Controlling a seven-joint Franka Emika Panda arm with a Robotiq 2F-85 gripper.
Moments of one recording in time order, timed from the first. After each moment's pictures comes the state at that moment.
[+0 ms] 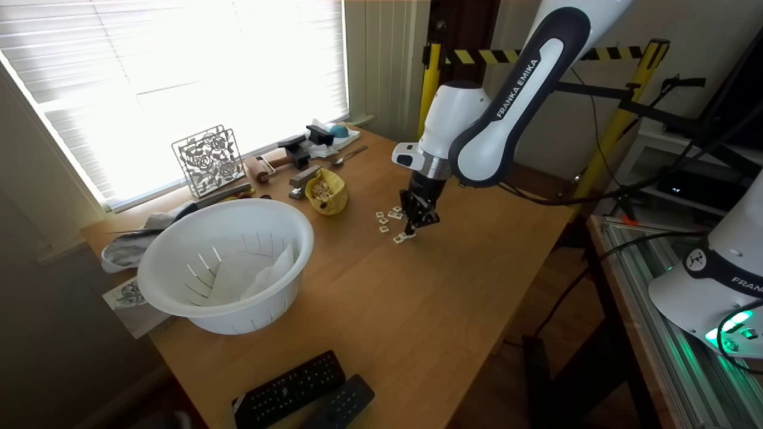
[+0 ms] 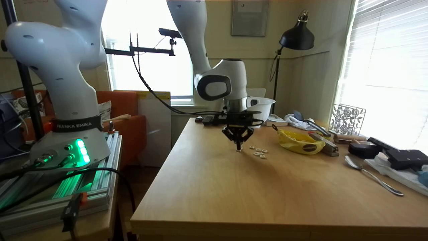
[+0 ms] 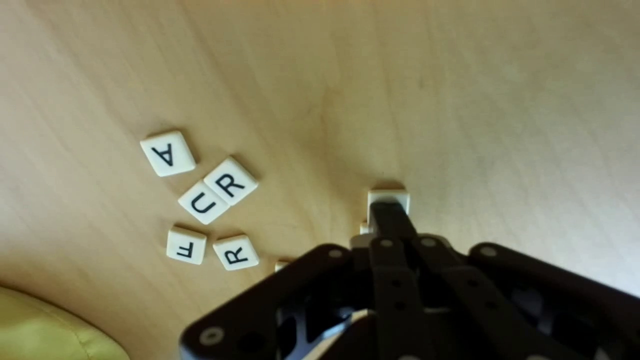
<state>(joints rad) -0.48 0.51 0.25 -2.33 -0.04 3.00 -1.02</state>
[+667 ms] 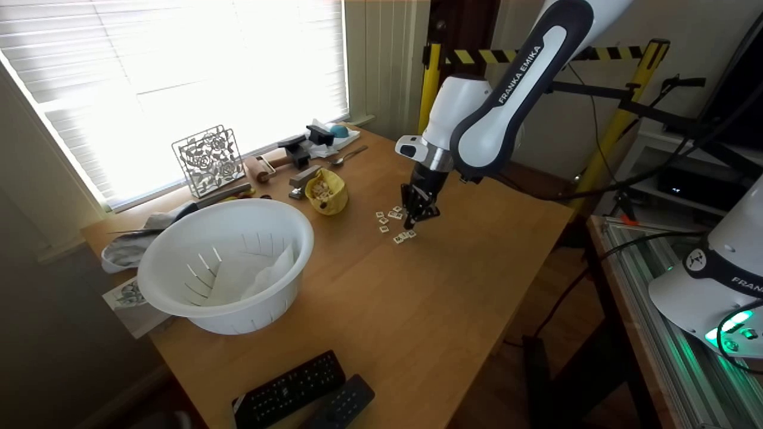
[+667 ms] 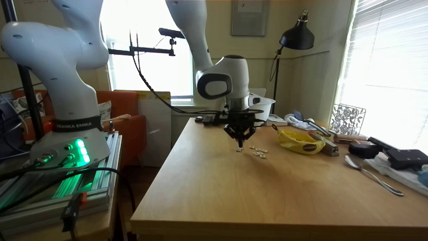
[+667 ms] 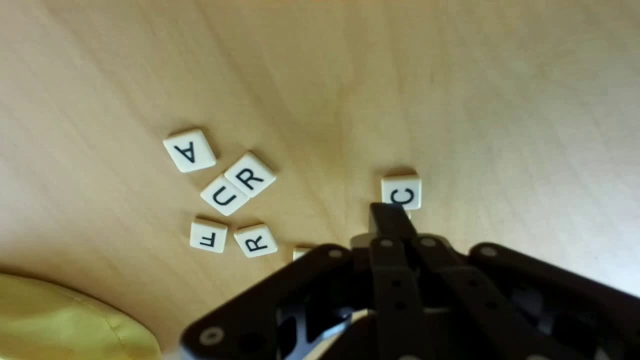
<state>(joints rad) -0.65 0.51 0.39 -2.33 -0.02 3.00 -1.06</state>
